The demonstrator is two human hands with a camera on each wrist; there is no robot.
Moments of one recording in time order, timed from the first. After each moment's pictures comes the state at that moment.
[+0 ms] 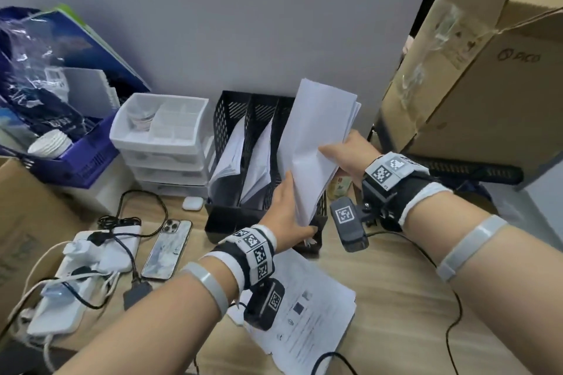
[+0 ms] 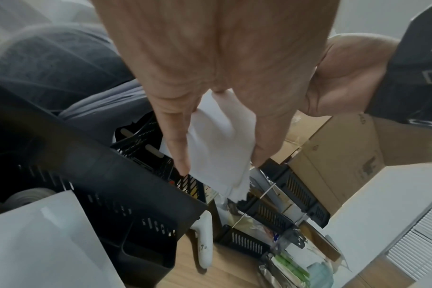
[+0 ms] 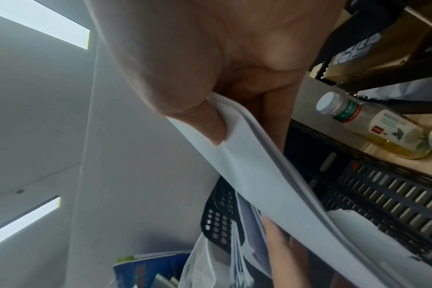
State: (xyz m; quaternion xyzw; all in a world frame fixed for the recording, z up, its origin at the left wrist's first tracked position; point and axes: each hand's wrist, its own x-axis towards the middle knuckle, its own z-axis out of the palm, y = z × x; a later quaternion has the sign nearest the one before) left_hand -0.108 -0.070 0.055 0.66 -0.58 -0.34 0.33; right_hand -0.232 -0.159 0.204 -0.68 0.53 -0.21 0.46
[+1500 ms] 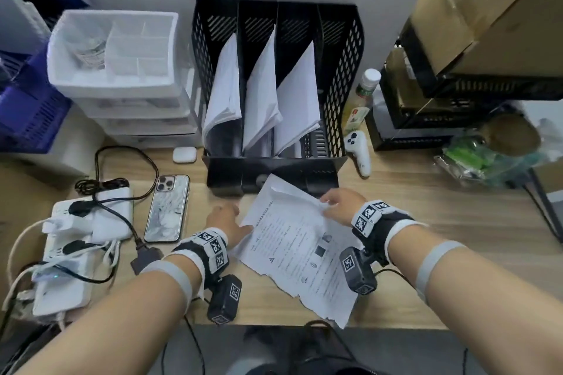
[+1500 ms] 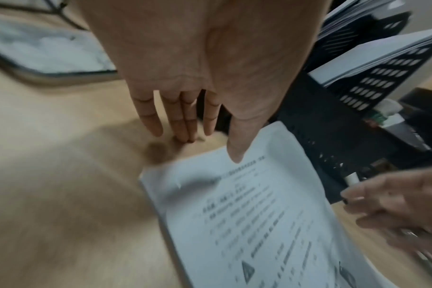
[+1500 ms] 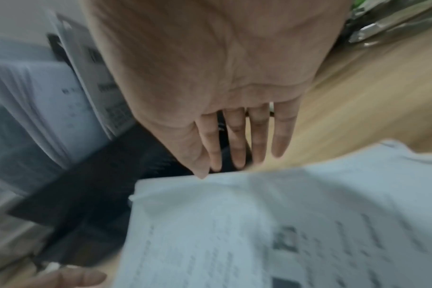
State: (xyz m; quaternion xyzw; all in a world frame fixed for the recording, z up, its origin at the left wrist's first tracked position) left_hand 0.014 -0.007 -0.095 0.81 -0.43 -0.39 0.03; right_hand -0.244 -0.113 -0.037 -0.68 0.60 0.15 0.39
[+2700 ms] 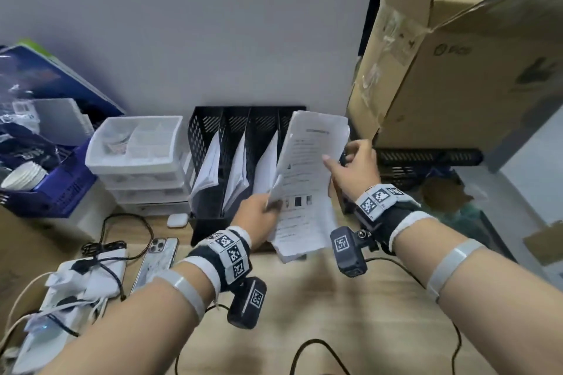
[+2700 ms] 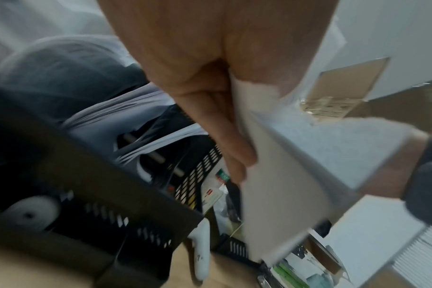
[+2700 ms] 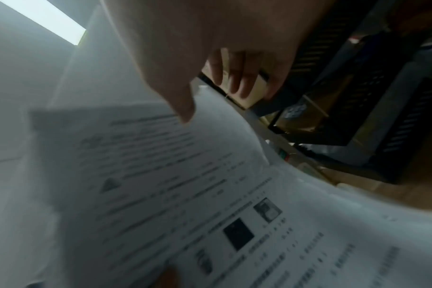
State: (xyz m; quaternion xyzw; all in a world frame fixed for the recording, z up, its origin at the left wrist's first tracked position) left_hand -0.105 -0.062 0.089 0.68 -0.56 -0.33 0.33; right_hand -0.300 -0.169 0.142 -0.63 0.61 -0.36 0.31
